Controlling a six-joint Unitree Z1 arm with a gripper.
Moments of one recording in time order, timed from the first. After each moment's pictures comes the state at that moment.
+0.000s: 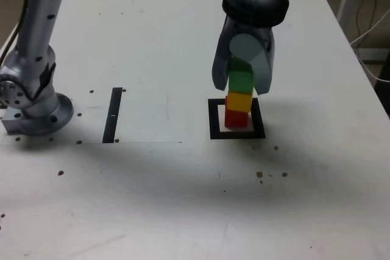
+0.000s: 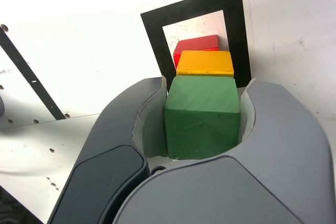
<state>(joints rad) -0.11 2.07 -1.82 1.47 0.04 0.13</state>
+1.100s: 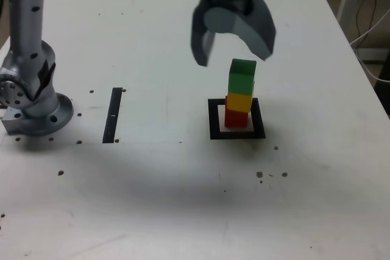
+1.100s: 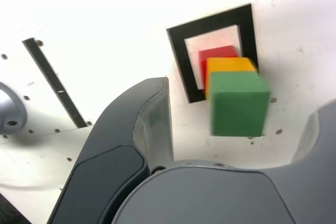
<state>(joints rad) -0.10 1.88 -1.70 1.45 0.11 0.13</state>
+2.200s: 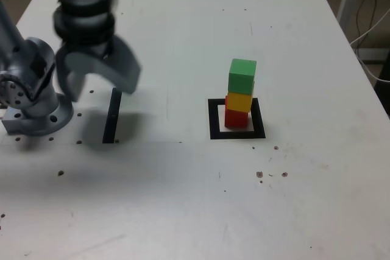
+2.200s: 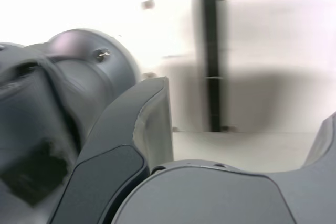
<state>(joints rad) -0.09 1.41 -0.75 1.13 0.02 -0.01</state>
